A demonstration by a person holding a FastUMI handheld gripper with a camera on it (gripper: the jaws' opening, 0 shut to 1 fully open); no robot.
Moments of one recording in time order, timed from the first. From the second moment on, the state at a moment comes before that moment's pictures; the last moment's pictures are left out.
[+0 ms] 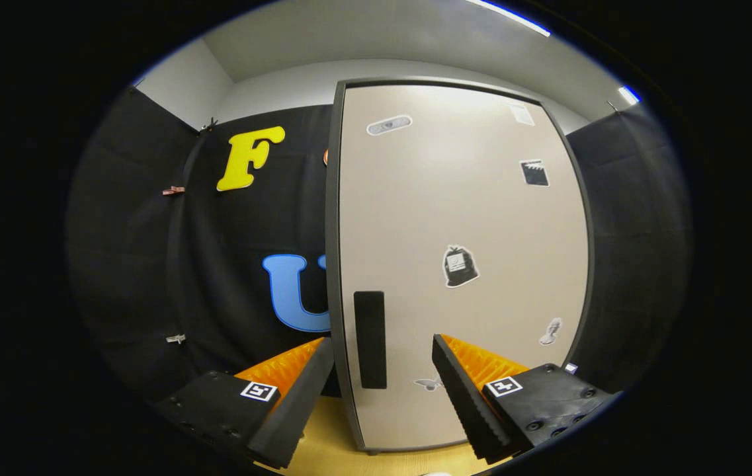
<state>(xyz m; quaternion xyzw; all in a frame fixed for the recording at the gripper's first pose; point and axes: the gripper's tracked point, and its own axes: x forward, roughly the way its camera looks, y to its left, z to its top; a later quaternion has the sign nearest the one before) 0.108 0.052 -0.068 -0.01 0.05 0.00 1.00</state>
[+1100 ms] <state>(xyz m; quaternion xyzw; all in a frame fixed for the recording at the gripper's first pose) 0.158 0.050 -0.101 -0.04 0.06 -0.06 1.00</state>
